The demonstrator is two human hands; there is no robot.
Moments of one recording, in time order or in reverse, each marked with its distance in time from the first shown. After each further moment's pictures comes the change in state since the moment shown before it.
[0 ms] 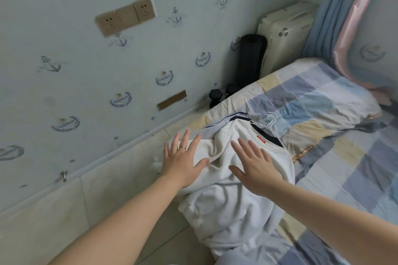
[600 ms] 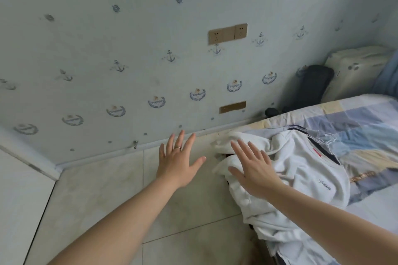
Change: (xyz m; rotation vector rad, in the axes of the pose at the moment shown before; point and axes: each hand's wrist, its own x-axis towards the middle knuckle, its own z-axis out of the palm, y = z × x) left_hand -0.330 -0.154 -0.032 -0.072 0.269 -0.307; right_hand -0.164 -0.253 0.040 -0.033 0.084 -0.356
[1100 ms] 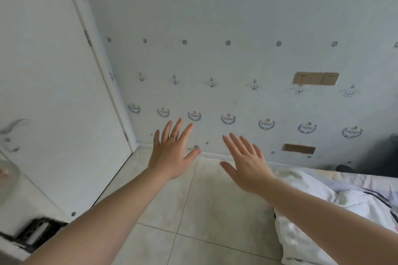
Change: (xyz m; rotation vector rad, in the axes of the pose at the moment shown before) left_hand -0.230 -0.106 -0.147 0.119 0.340 -0.306; right_hand -0.052 -0.224 -0.055 -0.025 0.072 -0.539
